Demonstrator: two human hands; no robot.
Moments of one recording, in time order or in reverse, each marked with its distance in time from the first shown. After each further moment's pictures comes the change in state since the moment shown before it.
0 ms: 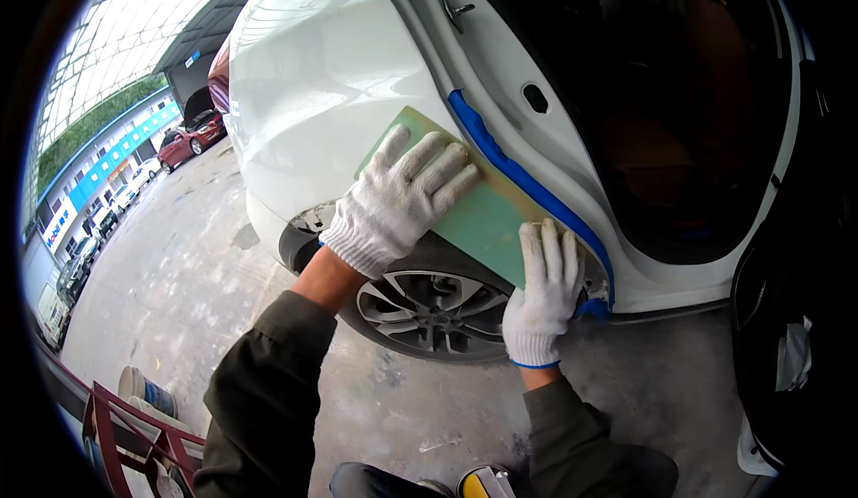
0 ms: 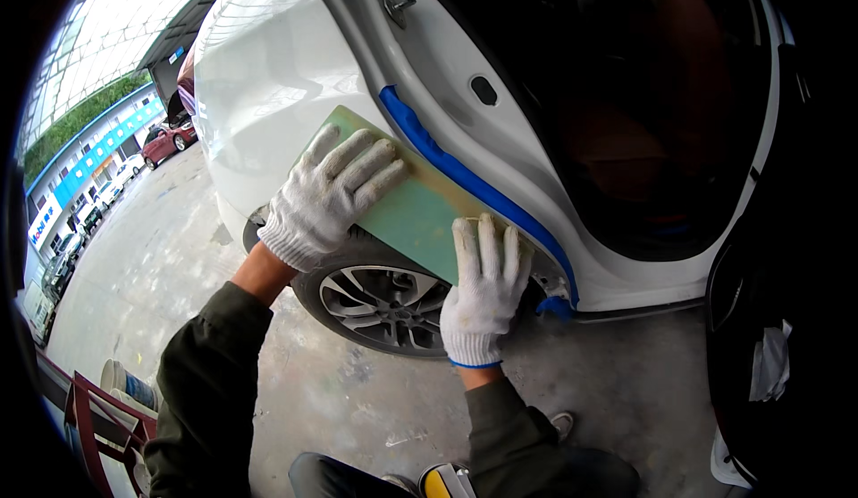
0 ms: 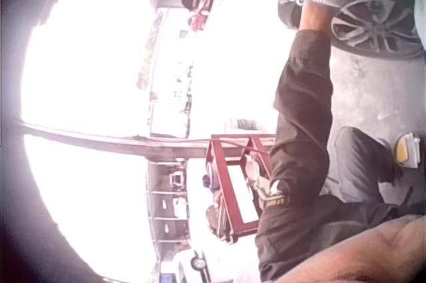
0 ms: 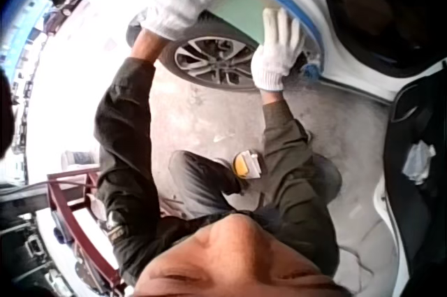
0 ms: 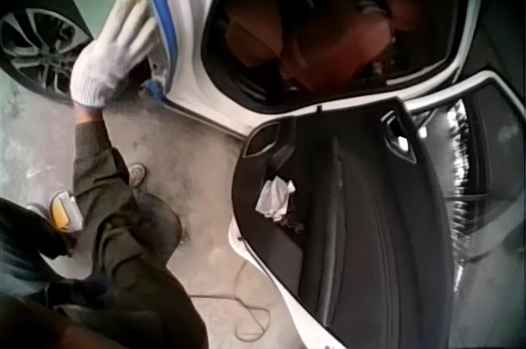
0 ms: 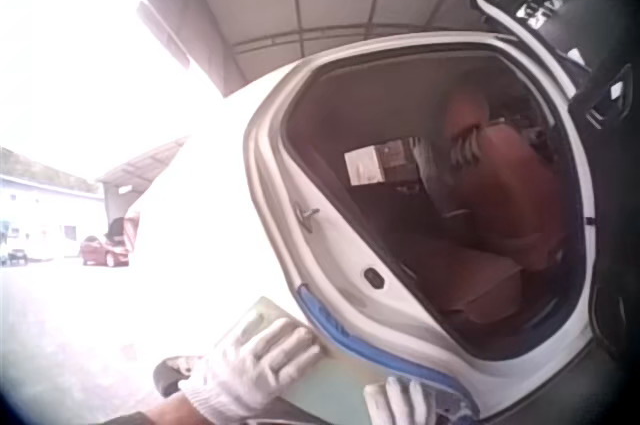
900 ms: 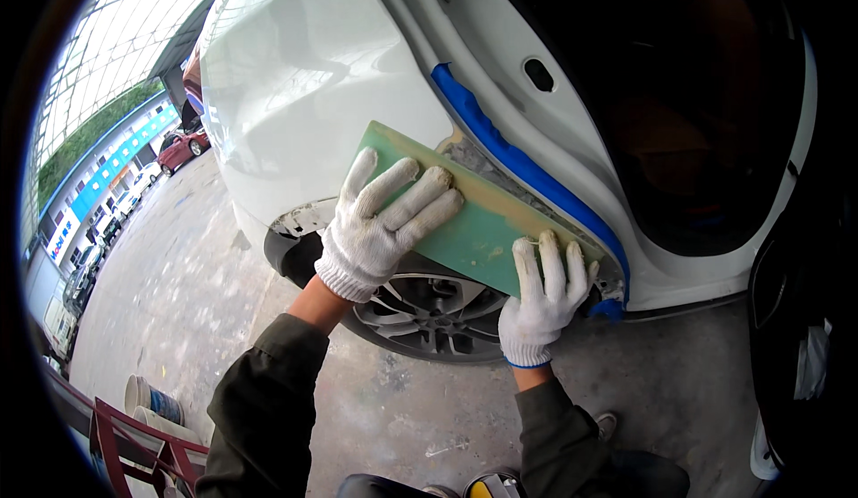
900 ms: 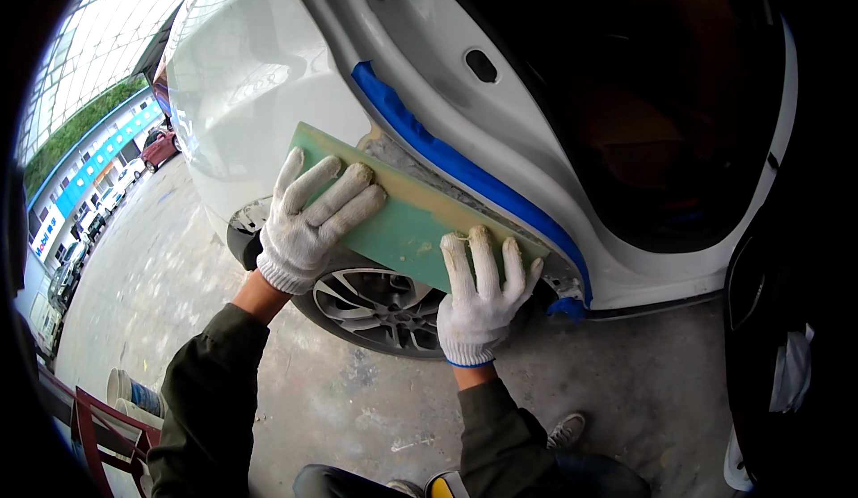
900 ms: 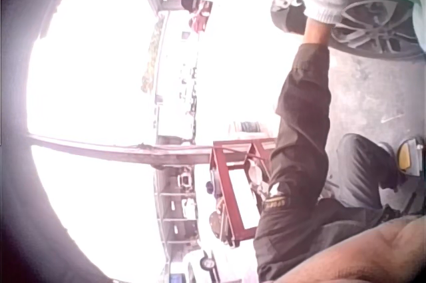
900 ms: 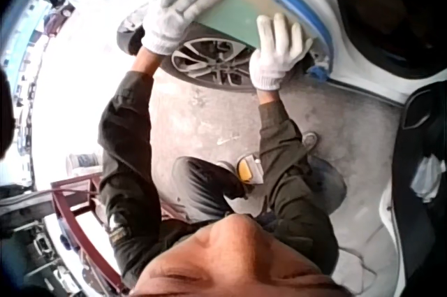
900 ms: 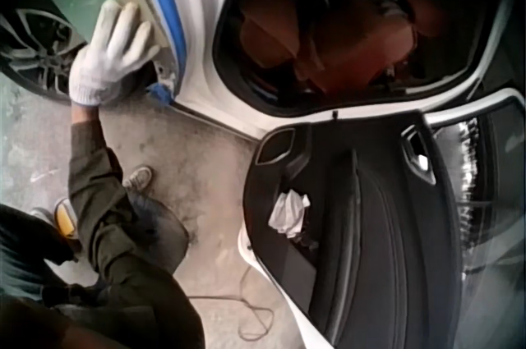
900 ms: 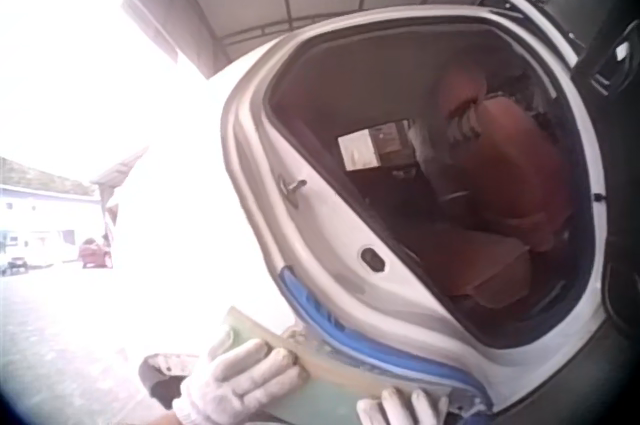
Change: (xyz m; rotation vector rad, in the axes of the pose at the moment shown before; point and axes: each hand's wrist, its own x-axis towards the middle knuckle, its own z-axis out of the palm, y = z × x) left_hand -0.034 0.020 0.065 -0.114 0.225 -0.043; right_hand -0.025 0.021 0.057 -0.086 0.206 -0.016
